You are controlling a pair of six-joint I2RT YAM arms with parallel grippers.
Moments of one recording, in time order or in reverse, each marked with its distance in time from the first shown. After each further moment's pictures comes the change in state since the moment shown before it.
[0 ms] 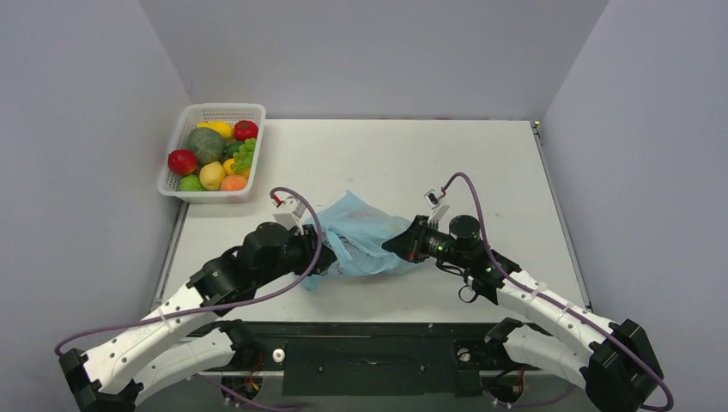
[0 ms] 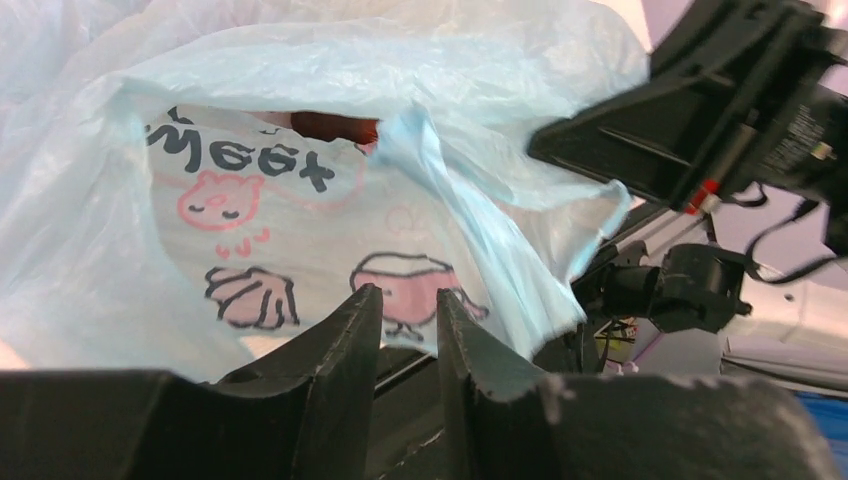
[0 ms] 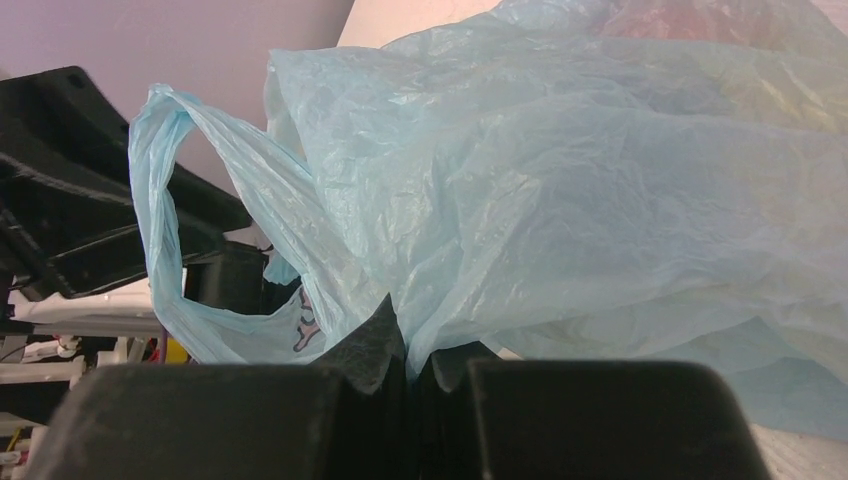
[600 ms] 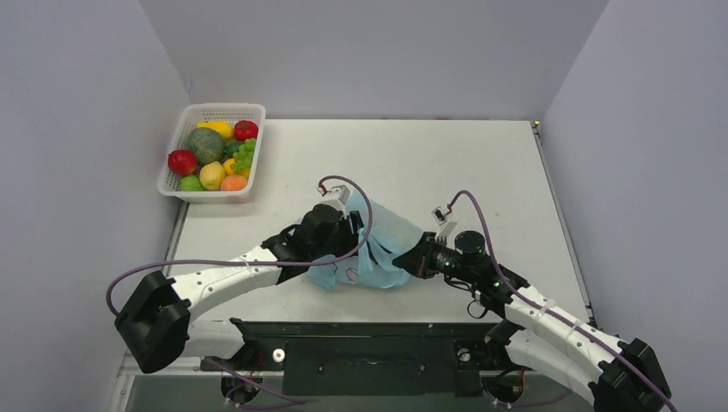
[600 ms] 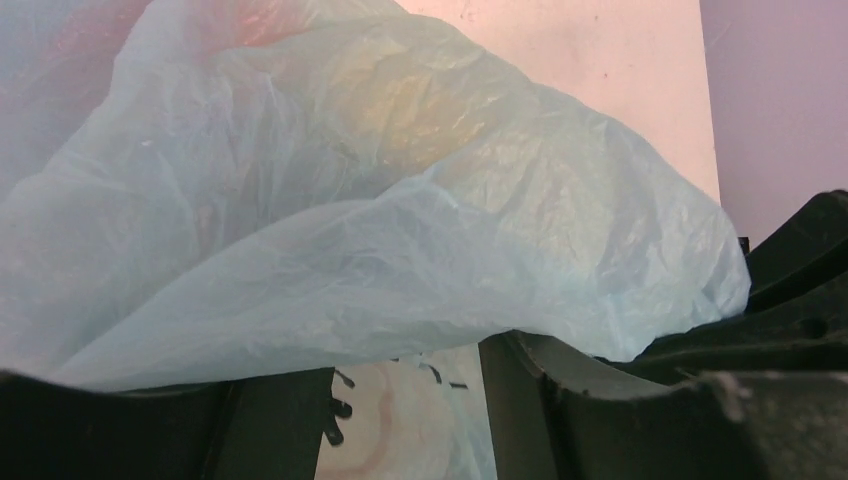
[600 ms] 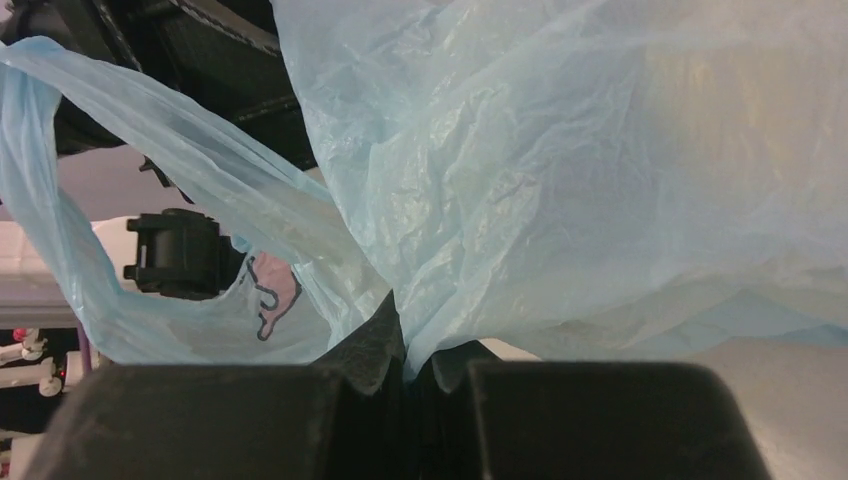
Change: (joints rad) left arm 0.038 0.523 -0.016 0.458 0.052 -0.032; right arm 0.000 -0.109 -0.097 -0.080 0.017 -0.015
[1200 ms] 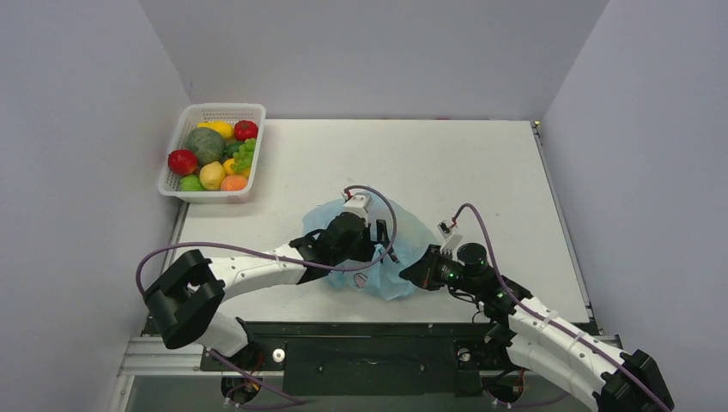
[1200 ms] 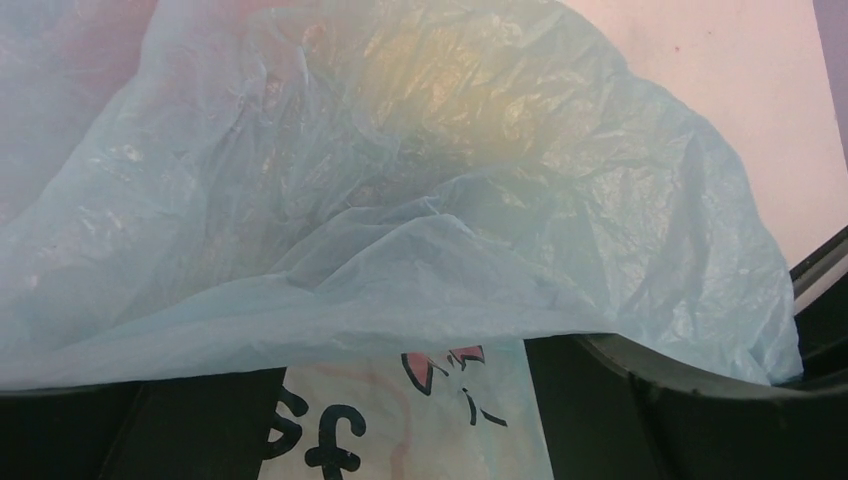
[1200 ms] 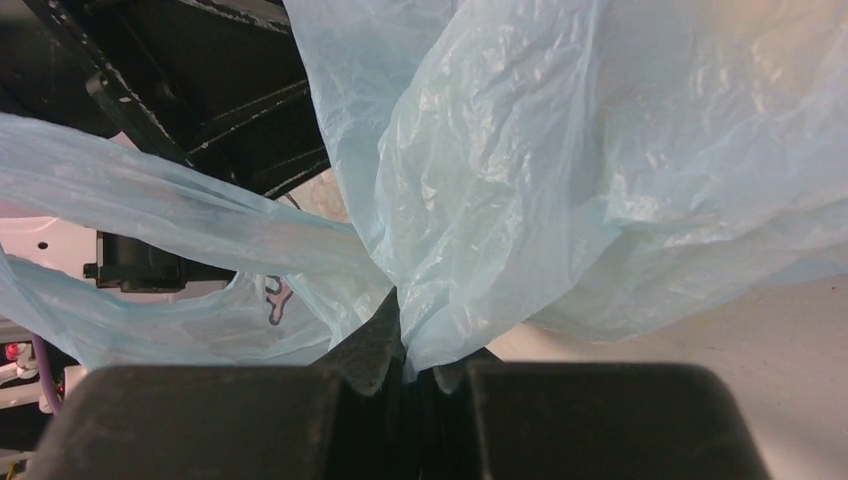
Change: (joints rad) left arm -0.102 0.218 0.024 0.166 -0.120 0.103; right arm 0.000 -0.106 -0.135 -0.066 0.037 0.039
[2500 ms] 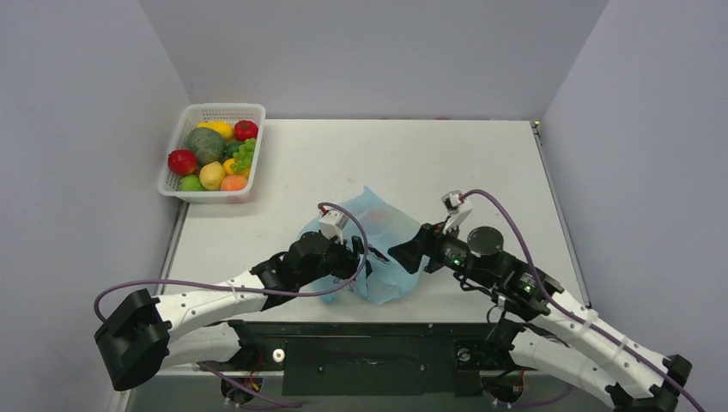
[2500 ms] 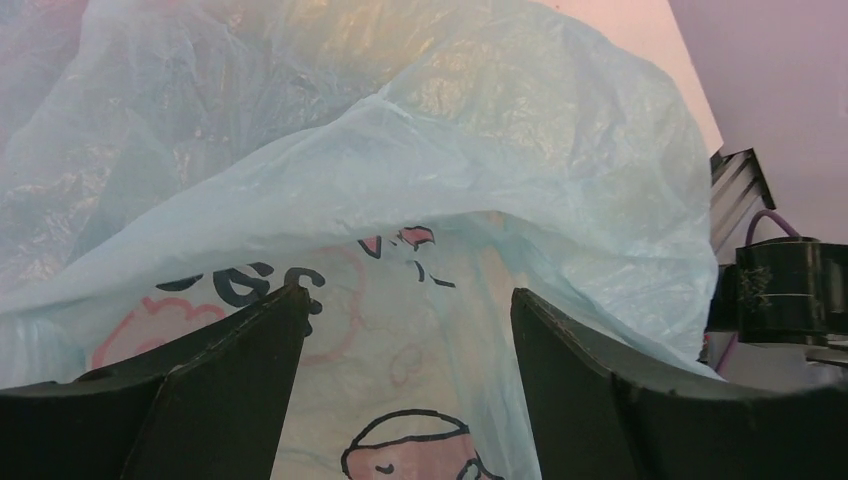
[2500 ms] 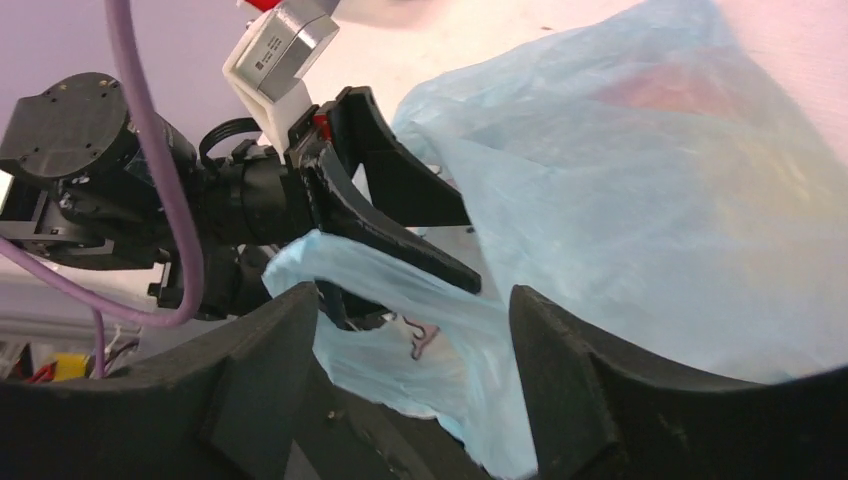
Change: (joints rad) left arm -0.003 -0.342 -0.266 0.096 0.116 0.034; right arm 0.196 -0.094 0.443 -0.384 0.315 -0.188
